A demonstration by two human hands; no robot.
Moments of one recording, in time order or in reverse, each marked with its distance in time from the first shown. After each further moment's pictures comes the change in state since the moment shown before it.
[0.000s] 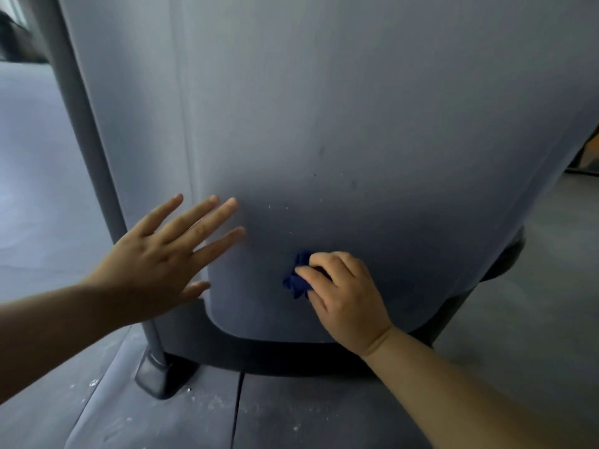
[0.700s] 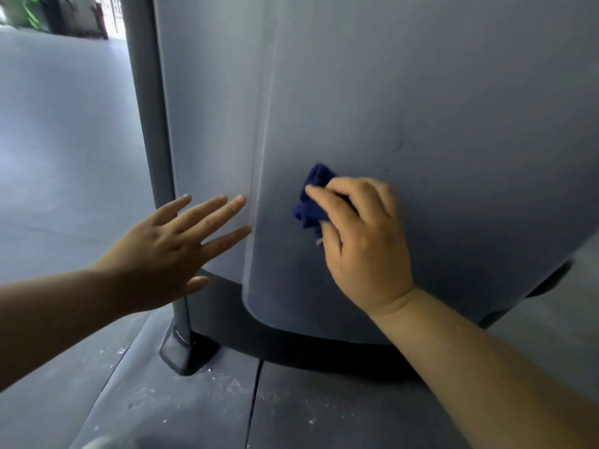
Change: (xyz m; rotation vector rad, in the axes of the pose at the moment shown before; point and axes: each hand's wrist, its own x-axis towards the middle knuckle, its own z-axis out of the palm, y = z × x) left_hand -0.048 -0.019 0.009 -0.130 -0.168 -0.066; right_hand 0.091 -0.038 -0.013 0.057 0.195 0.017
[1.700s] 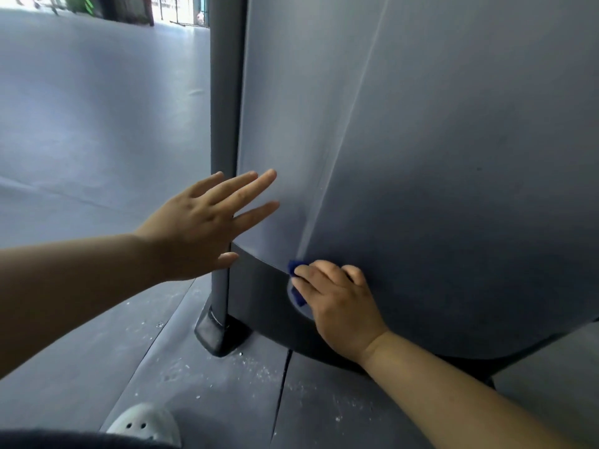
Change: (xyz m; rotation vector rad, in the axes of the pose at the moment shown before) left_hand -0.025 -0.027 0.006 -0.009 0.030 -0.085; right_hand -0.085 -0.049 0.078 -0.080 -0.516 -0.239
